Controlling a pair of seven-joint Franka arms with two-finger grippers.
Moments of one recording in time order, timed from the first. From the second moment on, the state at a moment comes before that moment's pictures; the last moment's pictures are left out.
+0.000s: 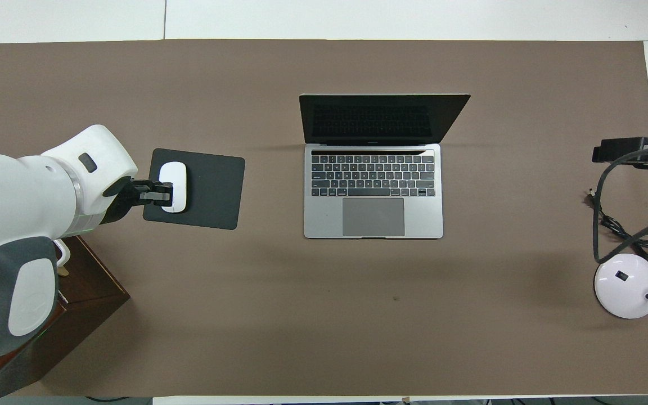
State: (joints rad) left arm -0.40 -0.20 0.09 -2.06 -0.09 2.11 -0.06; right arm 0.02 -0.16 -0.03 -1.79 0.01 1.85 0.14
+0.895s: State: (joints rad) left arm -0.19 -0.24 0.11 -1.95 -0.01 1.91 0.07; right arm 0.02 -0.06 -0.07 -1.65 0.01 1.72 0.08
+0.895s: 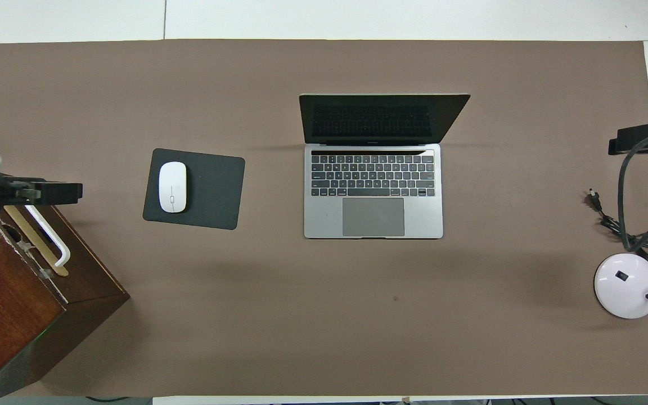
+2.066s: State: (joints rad) left arm -0.09 -0.15 0.12 -1.71 -0.02 1.55 0.07; right arm 0.02 -0.05 -0.09 -1.63 0.01 1.67 0.08
